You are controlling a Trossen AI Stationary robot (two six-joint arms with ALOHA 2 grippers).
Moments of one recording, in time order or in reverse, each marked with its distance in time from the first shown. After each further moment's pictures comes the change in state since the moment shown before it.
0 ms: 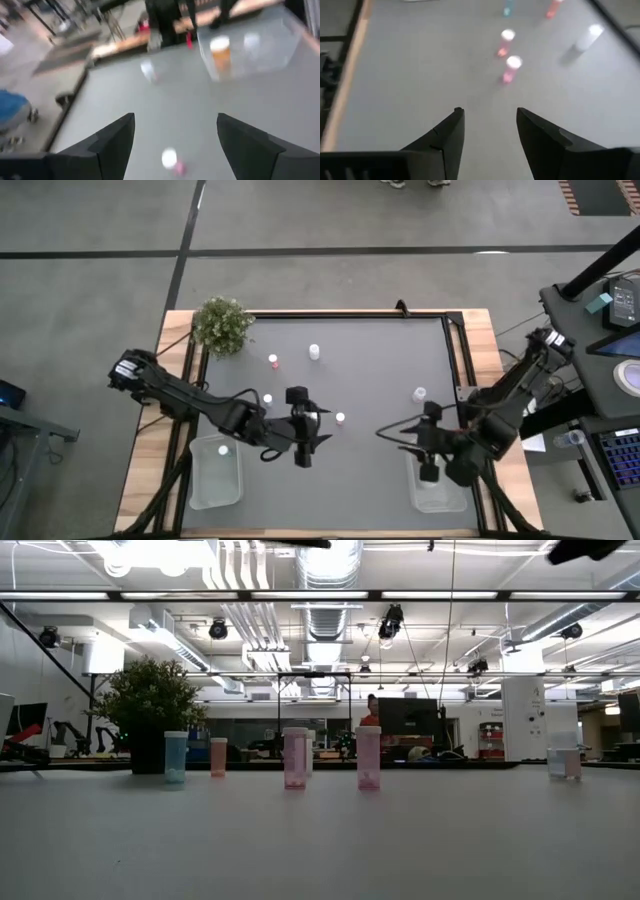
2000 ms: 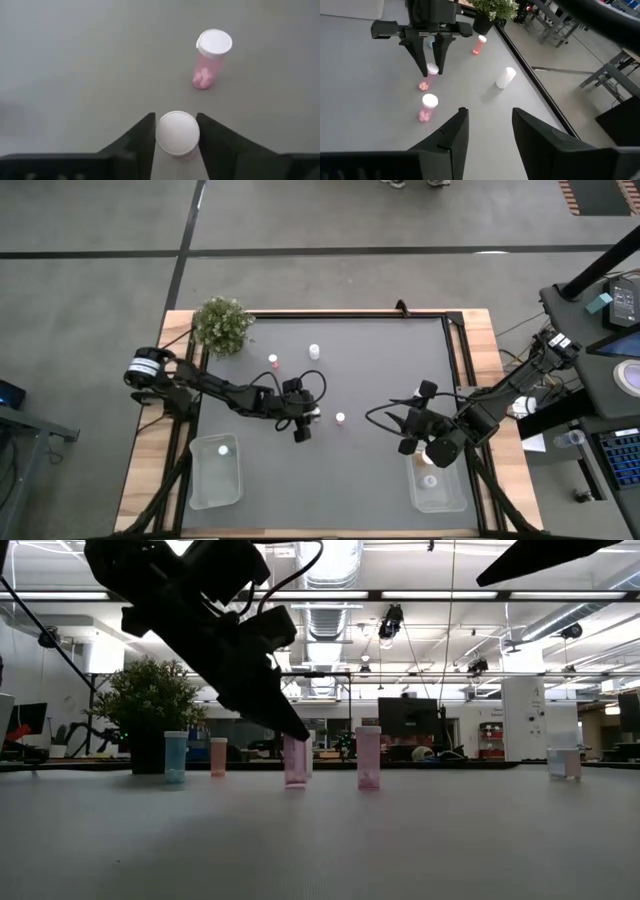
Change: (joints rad) left arm 0.281 0.115 -0.434 0.365 0.331 -0.256; right arm -0.170 -0.022 -0.111 0.188 0.280 -0.321
